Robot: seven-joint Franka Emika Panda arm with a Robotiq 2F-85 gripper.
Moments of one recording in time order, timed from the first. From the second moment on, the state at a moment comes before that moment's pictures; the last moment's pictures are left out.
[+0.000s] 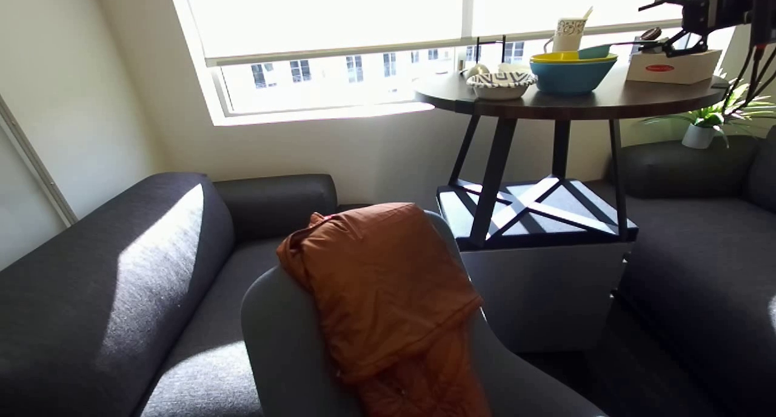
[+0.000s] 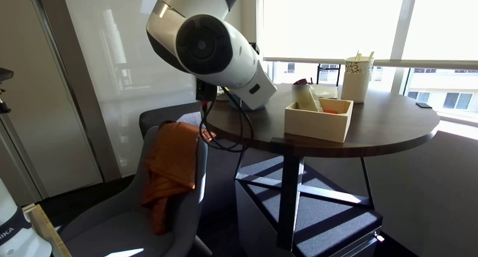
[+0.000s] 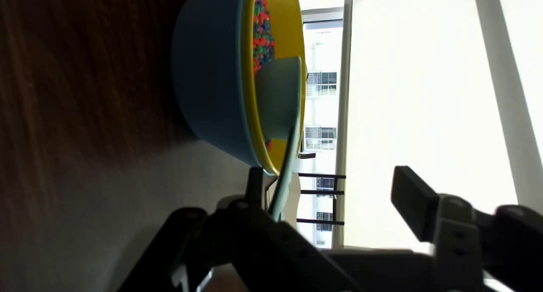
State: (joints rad) arm -0.39 0.03 -0.42 -2.18 1.60 2.05 -0.53
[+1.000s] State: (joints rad) arm -0.39 -0.01 -0.43 -2.17 1.65 2.05 -0.72
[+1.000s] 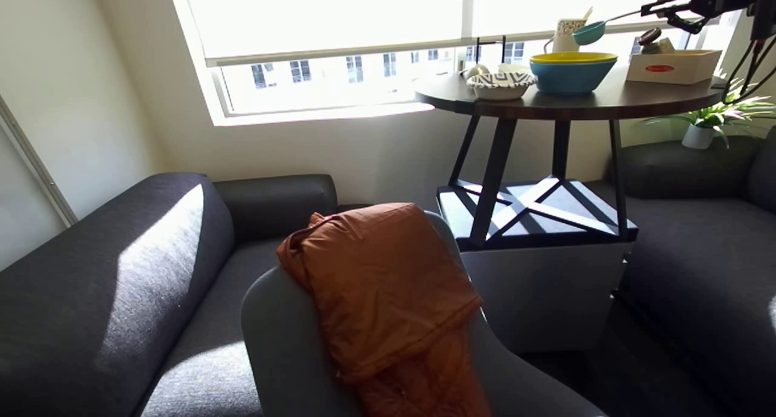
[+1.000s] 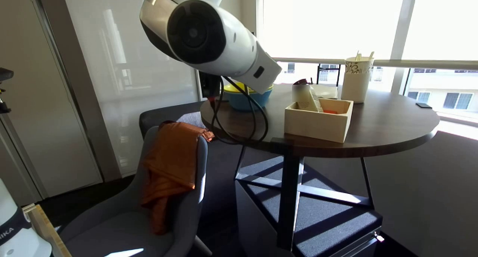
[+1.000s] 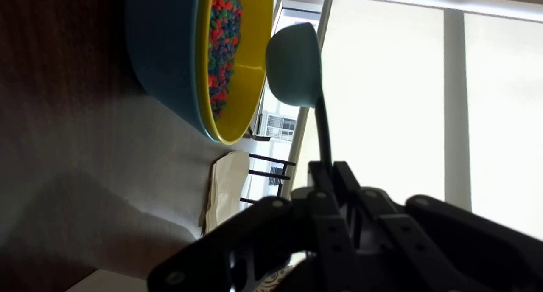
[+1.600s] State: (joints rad) arm -0.40 -0.31 -0.39 -2.24 1.29 2.27 -0.77
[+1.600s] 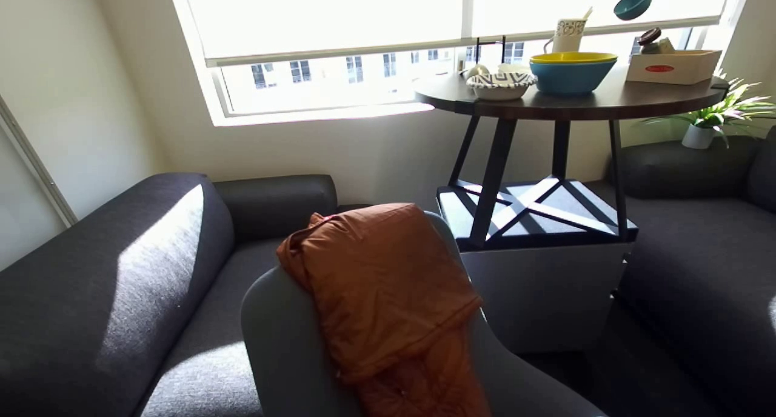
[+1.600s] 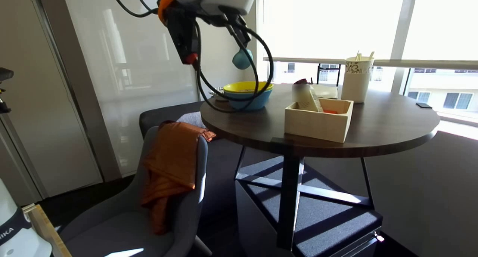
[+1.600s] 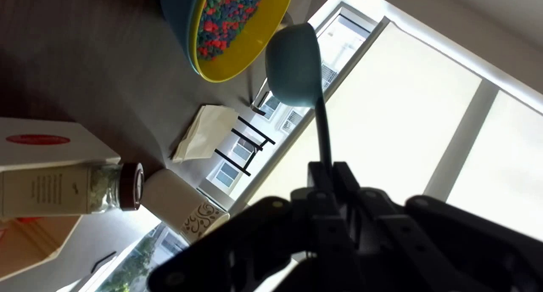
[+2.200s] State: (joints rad) arm -0.36 -0.40 -0.34 -2.26 1.24 2.40 -0.82
